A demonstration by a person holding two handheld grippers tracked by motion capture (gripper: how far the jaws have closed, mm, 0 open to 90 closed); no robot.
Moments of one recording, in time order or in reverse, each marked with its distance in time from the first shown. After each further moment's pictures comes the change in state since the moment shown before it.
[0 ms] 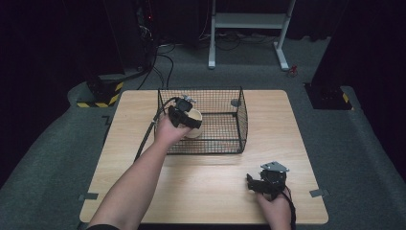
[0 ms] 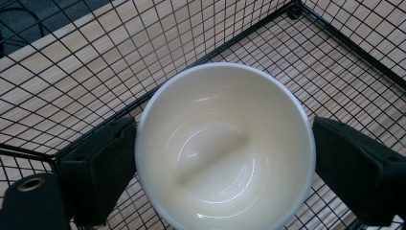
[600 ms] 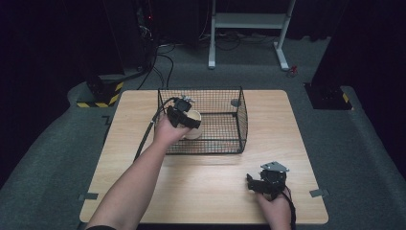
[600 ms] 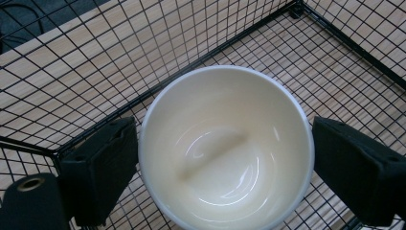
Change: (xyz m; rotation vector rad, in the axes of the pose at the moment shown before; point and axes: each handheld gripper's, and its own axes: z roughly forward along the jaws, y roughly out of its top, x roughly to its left) left arm 0.001 -0.001 -0.003 0.001 0.002 0.001; right arm 0.000 0.000 0.000 -0.001 0.000 -0.003
